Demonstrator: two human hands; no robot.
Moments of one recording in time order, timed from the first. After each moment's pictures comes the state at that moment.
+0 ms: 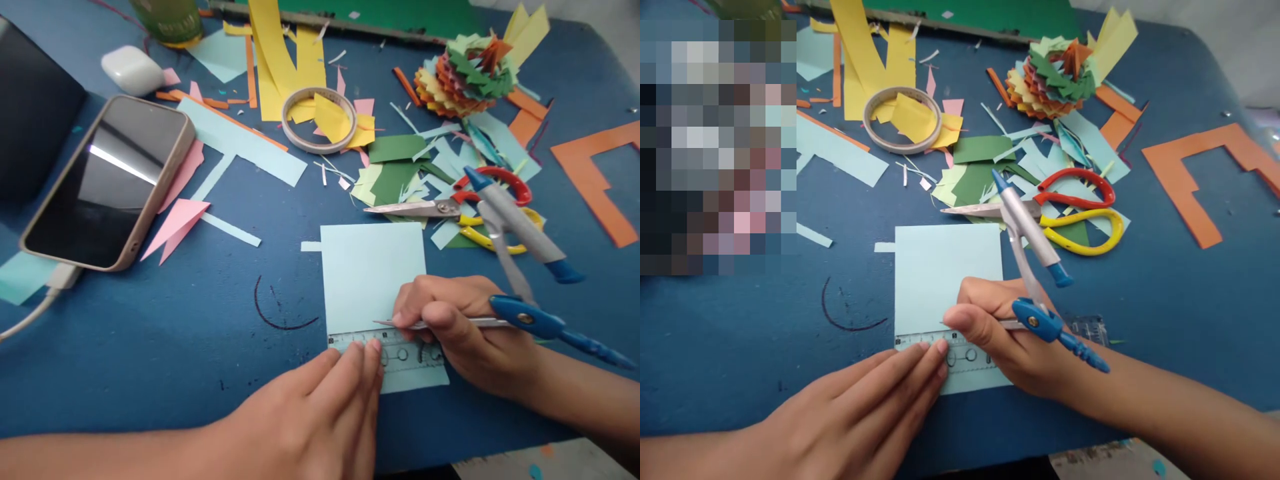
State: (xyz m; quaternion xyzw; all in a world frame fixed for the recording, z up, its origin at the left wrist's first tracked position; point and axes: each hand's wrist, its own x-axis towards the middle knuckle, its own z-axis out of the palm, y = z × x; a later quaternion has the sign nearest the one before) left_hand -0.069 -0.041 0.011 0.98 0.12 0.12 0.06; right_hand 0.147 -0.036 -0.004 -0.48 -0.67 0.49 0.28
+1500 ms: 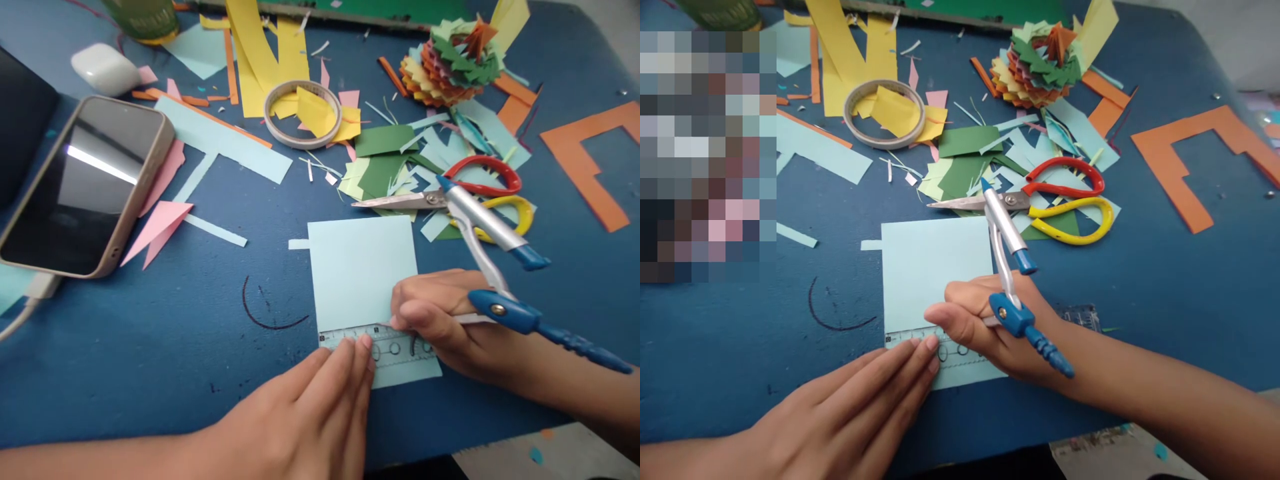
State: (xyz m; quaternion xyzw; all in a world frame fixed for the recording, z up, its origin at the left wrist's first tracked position) left_hand -0.068 -0.042 0.011 0.98 0.13 0.12 0.06; right_hand 0.146 -0.030 0.004 -0.48 -0.78 0.34 0.21
